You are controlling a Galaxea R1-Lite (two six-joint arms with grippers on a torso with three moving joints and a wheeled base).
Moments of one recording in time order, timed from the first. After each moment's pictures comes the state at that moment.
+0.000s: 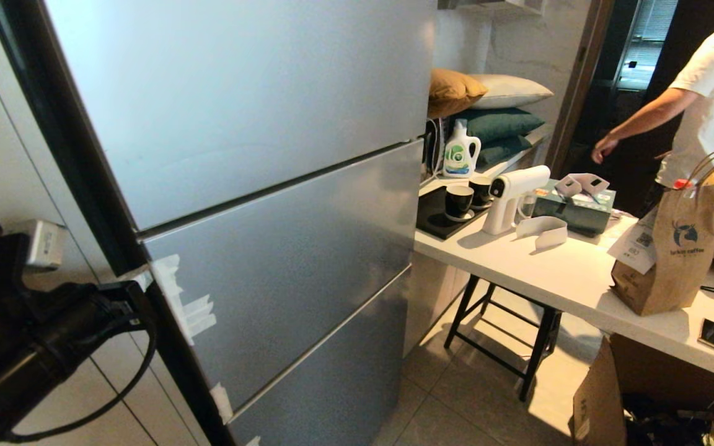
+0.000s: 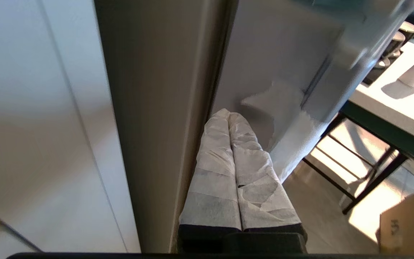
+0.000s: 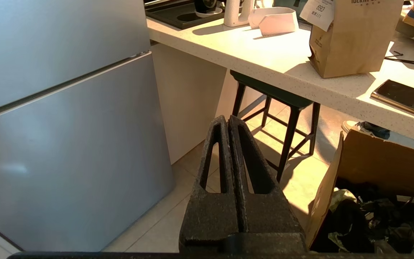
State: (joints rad) left arm -0.14 1.43 -0.33 -1.02 0.12 -0.10; right arm 0.01 0.00 0.00 0.00 0.00 0.04
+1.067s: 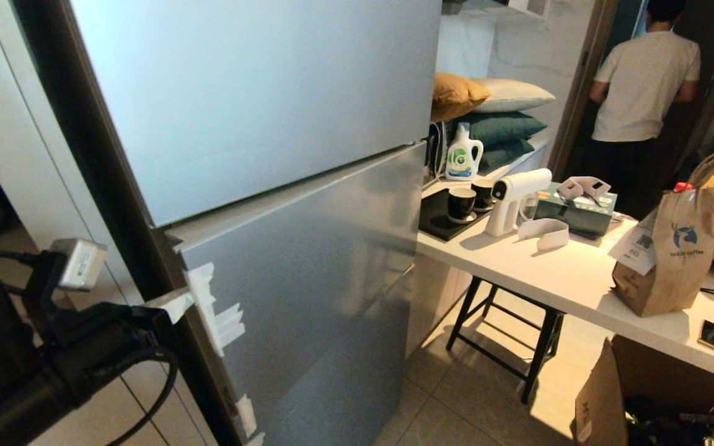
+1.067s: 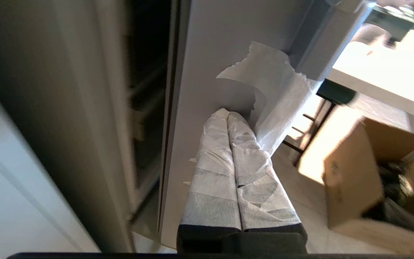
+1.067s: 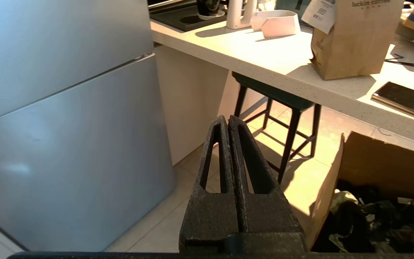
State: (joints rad) left arm -0.28 1.46 -0.30 -1.01 -0.06 -0.11; right arm 0.01 0.00 0.00 0.00 0.00 0.04
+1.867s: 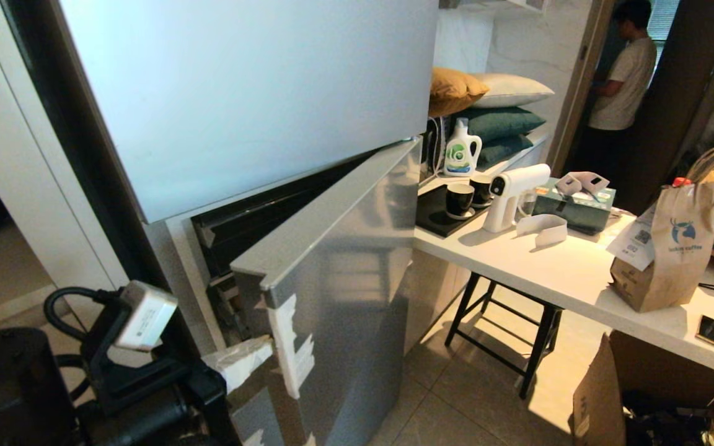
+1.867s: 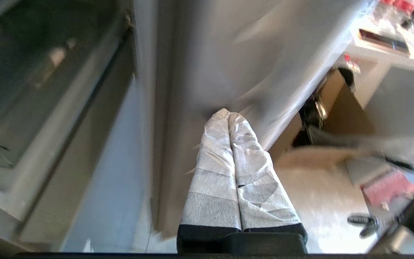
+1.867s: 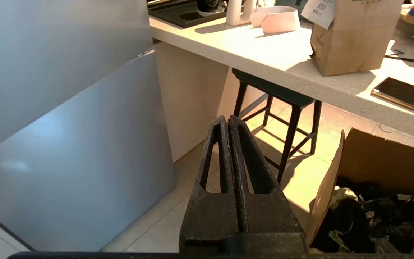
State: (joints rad) left arm -0.59 1.41 -0.21 -1.02 -0.07 -0.11; right arm 0.01 0.00 0.00 0.00 0.00 0.04
